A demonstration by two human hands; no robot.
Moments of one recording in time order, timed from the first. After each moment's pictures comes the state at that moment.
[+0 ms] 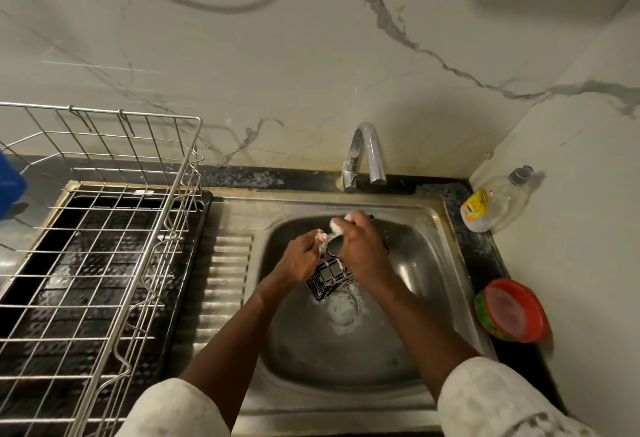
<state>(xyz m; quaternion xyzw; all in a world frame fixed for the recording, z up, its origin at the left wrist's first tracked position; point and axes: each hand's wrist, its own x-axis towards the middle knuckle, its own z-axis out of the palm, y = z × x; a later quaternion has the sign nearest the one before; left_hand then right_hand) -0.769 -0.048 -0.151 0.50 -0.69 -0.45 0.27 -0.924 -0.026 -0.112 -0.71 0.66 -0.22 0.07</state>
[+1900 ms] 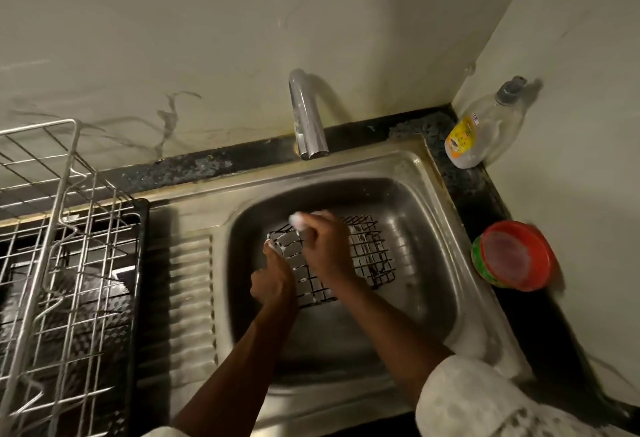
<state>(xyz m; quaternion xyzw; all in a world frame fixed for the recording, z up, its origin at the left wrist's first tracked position) -0.816 -0.016 -0.182 0.85 -0.13 -0.43 0.26 -0.913 -0.024 -0.197 -0.54 0.71 -0.39 0.24</state>
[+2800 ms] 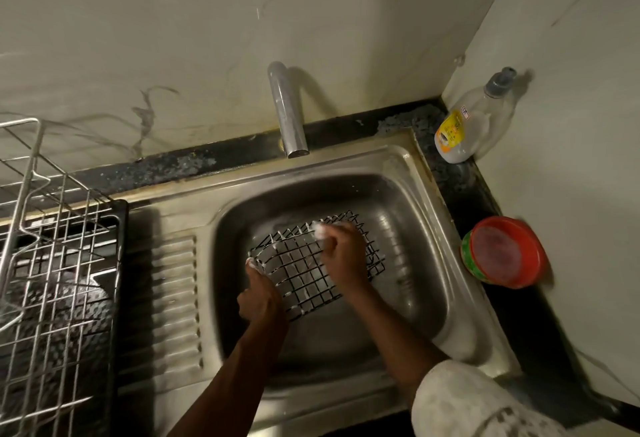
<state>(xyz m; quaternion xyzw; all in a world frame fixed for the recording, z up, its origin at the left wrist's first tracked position) -0.809 0.006 -0.210 0.85 -0.07 -0.44 0.27 -0.953 0.006 -0.224 -0.49 0.75 -0.37 0.22</state>
